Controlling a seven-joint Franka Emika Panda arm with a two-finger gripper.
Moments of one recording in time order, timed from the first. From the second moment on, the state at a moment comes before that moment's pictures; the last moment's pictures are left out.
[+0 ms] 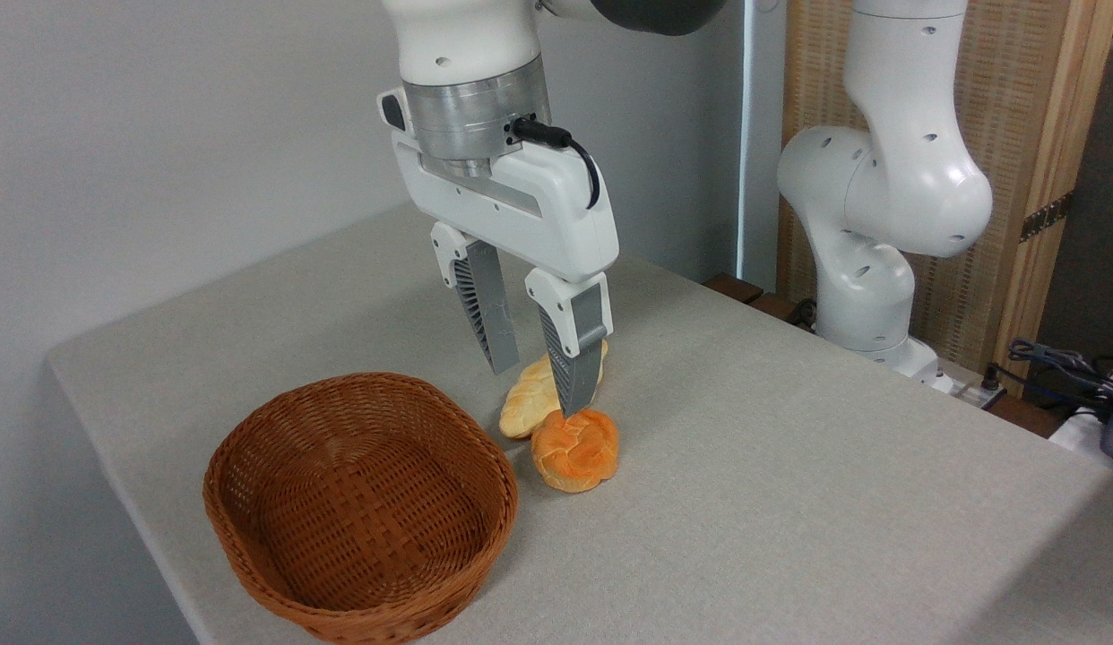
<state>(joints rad) -0.07 -0.09 0.14 -1.81 0.03 1.70 0.83</state>
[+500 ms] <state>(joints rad) -0.07 -0.09 0.13 -1.84 0.03 1.70 0.85</state>
